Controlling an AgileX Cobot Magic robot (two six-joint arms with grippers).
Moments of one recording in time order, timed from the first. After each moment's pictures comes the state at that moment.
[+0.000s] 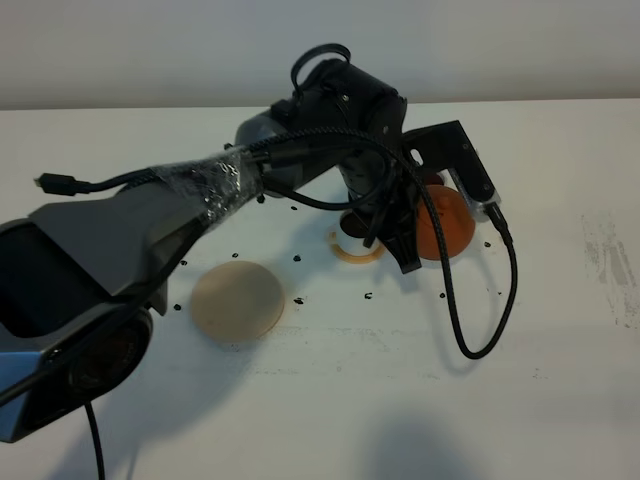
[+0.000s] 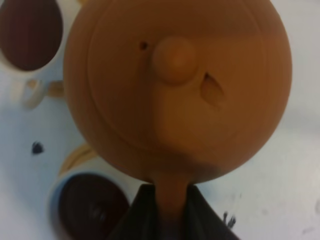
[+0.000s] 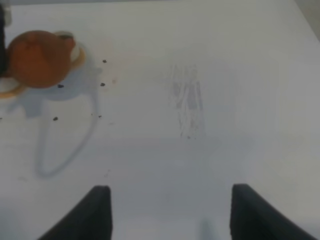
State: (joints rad) left arm -0.74 2.38 -2.08 0.03 0.91 0.54; right arm 0.00 -0.01 -0.52 0.10 1.11 -0.08
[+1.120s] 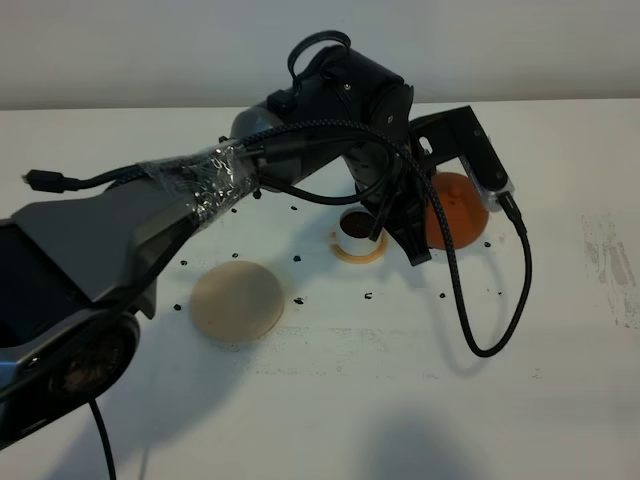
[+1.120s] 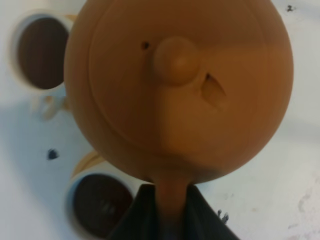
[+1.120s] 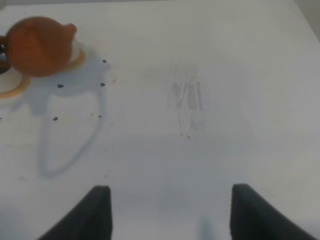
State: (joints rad) left arm -0.76 2.32 -2.08 0.05 0.92 0.52; right arm 0.00 -0.01 -0.52 0.10 1.11 -0.08
